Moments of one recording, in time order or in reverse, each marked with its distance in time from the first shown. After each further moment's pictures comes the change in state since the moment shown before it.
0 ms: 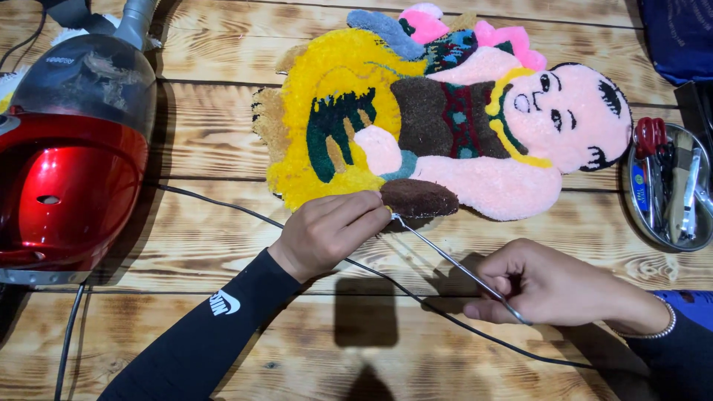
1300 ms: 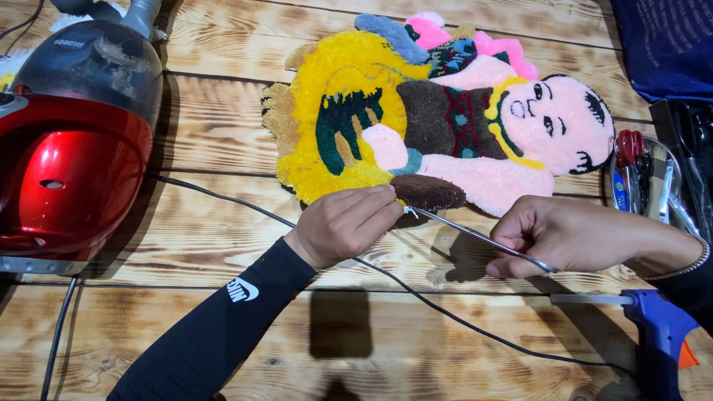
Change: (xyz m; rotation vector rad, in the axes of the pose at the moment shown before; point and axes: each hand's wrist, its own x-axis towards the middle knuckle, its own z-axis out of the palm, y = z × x) left_hand -0.004 -0.005 0.023 0.081 0.111 0.067; right_hand 0.004 -0.019 -0.055 -0.008 -0.178 -0.031
